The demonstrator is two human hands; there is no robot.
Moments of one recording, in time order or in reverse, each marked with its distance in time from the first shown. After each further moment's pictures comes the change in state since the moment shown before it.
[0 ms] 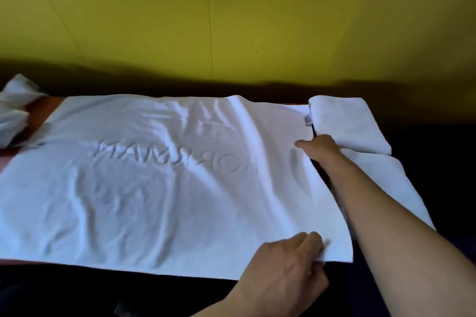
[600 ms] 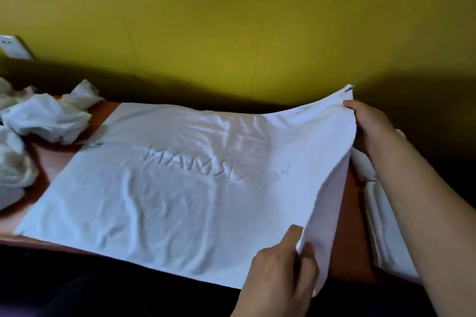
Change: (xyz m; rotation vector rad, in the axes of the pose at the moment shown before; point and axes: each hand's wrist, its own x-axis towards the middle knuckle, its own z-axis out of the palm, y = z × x) left_hand -0.039 -0.009 -0.077 -0.380 0.188 -0.450; right_hand -0.026 -0.109 -0.037 0.872 -0.034 -0.129
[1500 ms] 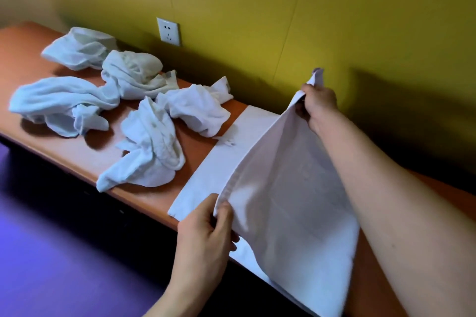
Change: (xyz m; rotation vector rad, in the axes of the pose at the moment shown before) left_hand -0.064 -0.153 -0.292 -0.328 0.750 -0.350; right_hand -0.099 0.058 0.449 -0.240 -0.294 -0.208
